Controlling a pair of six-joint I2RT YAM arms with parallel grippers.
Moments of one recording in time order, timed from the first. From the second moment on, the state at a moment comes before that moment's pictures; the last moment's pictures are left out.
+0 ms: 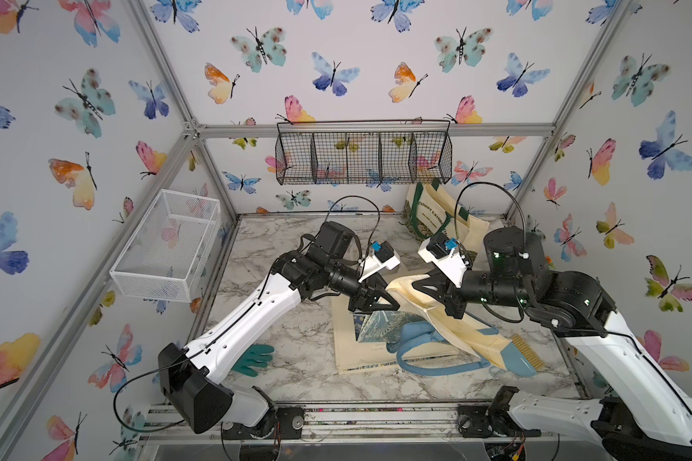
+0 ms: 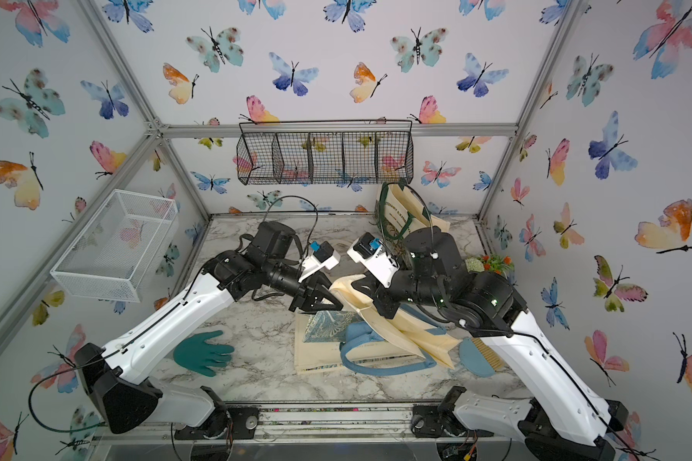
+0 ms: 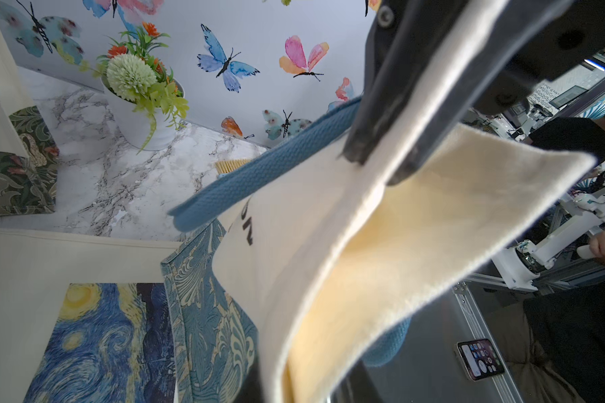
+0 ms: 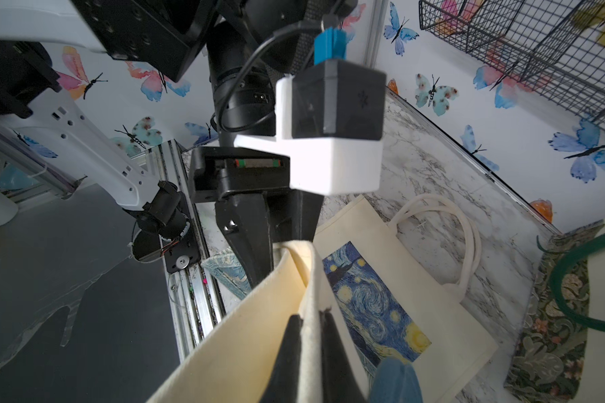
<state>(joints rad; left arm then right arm) -0.71 1.42 1.45 -0.78 1.06 0.23 0.85 1.17 1.63 -1.03 -0.28 -0.13</state>
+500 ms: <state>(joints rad) -0.71 1.45 1.53 -0.85 1.05 0.29 0.84 1.21 1.63 -1.00 -0.43 -0.12</state>
